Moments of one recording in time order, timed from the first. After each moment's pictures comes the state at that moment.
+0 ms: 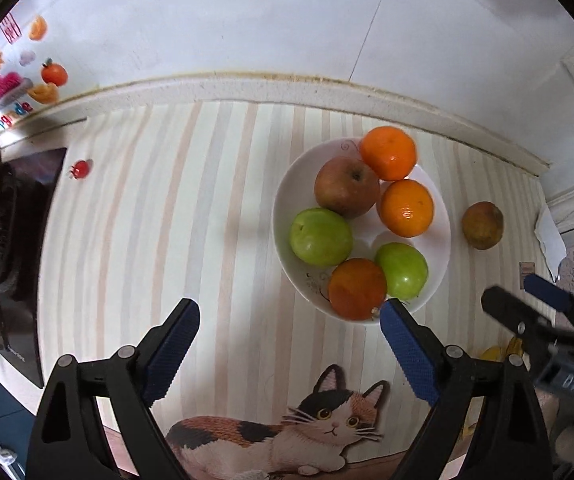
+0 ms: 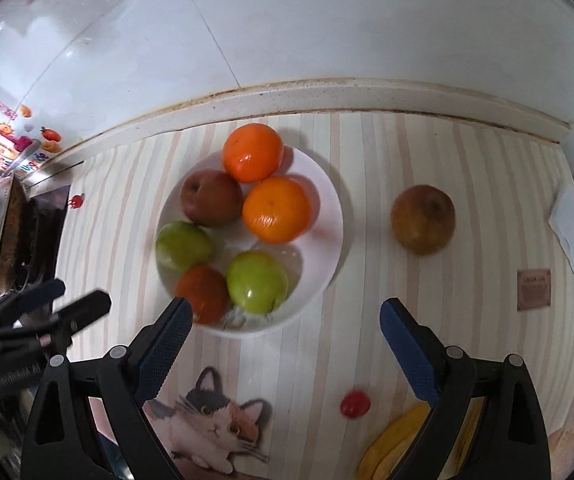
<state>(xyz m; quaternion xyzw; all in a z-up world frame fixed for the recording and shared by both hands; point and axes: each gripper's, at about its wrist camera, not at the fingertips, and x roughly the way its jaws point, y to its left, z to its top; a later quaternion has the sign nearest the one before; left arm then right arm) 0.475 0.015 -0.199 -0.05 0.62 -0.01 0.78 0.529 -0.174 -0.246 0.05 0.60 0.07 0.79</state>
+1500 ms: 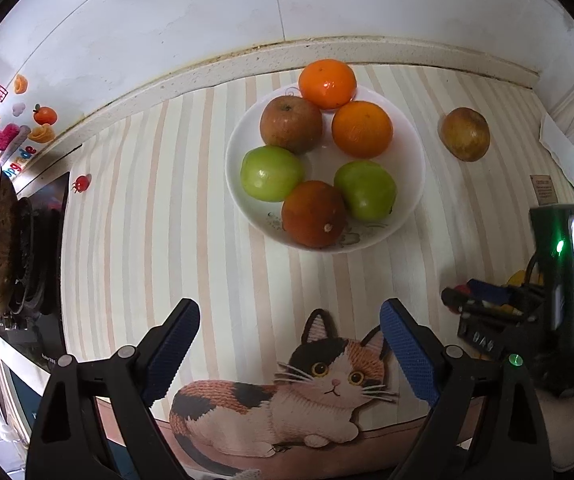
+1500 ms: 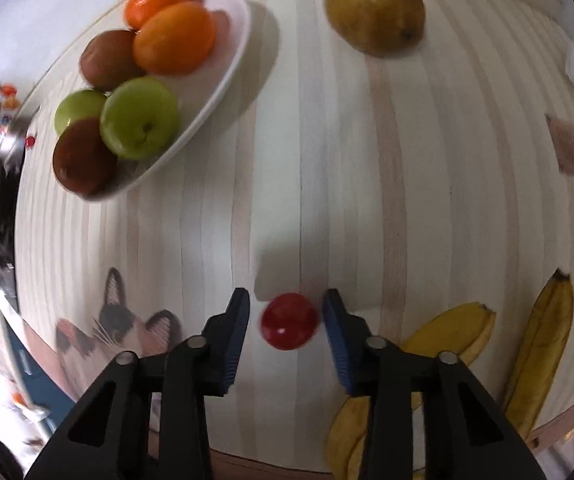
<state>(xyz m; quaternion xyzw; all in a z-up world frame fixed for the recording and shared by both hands) 0.427 -0.065 -0.215 0.08 0.64 -0.02 0.77 0.462 -0.223 -0.373 0.06 0.69 0.06 0.72</state>
